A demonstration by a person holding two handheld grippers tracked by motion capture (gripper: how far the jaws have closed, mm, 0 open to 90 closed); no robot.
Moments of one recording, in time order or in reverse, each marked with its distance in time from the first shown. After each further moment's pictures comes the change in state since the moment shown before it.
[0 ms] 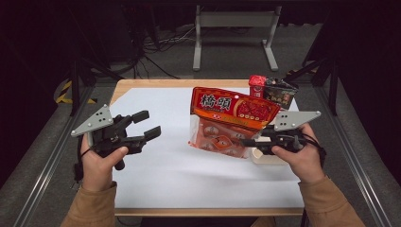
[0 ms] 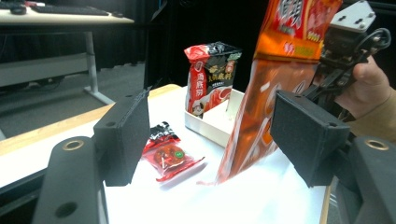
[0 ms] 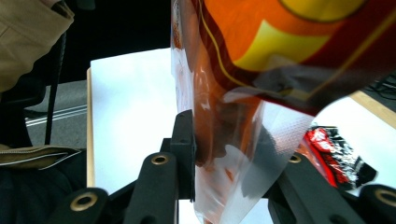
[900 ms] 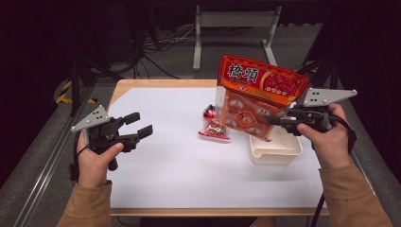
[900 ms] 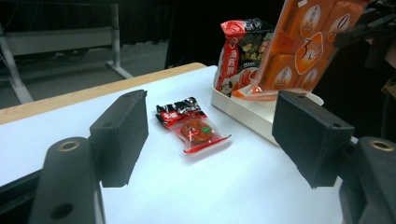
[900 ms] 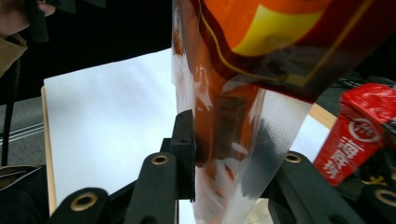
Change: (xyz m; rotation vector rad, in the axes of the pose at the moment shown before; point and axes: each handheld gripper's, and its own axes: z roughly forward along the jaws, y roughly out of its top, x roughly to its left) left arm 0.022 -0.014 -0.007 0.074 0.094 -0.067; right arm -0.037 0.018 -0.054 -0.002 -0.154 0.063
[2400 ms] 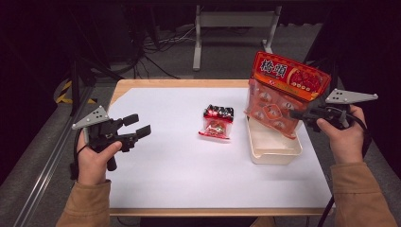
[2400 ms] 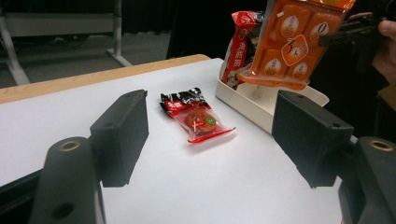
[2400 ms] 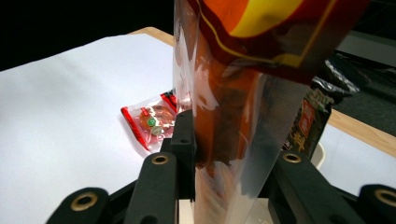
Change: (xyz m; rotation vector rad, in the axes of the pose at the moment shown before) left arm 0.013 -0.008 0.002 0.028 0.004 -0.048; right arm -0.058 -0.055 -0.027 0.011 -0.212 0.133
